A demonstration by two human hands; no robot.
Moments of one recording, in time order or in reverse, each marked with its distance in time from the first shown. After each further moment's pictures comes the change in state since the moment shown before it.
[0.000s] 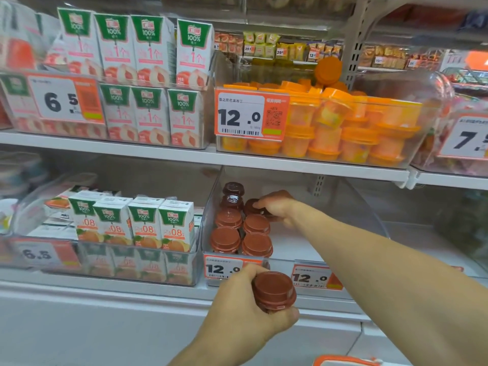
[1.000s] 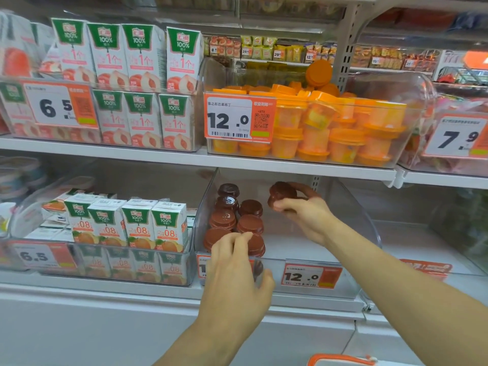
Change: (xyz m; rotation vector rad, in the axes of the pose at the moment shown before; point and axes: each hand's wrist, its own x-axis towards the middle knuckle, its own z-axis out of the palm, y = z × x) left_hand 0.011 0.019 0.006 0.451 0.308 0.255; right_hand -0.068 0.021 -0.057 0.538 0.037 -0.206
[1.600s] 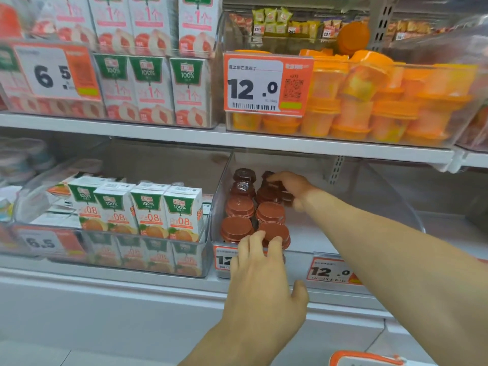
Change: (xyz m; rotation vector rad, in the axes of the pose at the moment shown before) left_hand 0.005 -0.012 0.013 0.204 -0.171 0.003; right_hand 0.096 0.038 0.058 -0.203 0.081 0.266
